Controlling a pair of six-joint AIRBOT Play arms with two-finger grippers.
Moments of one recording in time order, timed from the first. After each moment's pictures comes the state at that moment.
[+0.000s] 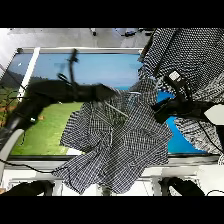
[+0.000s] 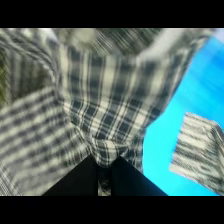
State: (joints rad) left arm -0.49 -1.26 1.29 -2.73 0.98 2.01; right arm 0.13 -0.85 1.08 -1.19 1.13 0.88
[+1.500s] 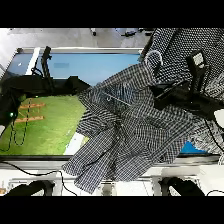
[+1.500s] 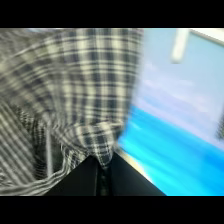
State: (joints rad) left arm -0.23 -1.19 1.29 -2.61 1.04 1.88; right arm 0.15 -0.81 1.08 -0.93 0.82 0.79
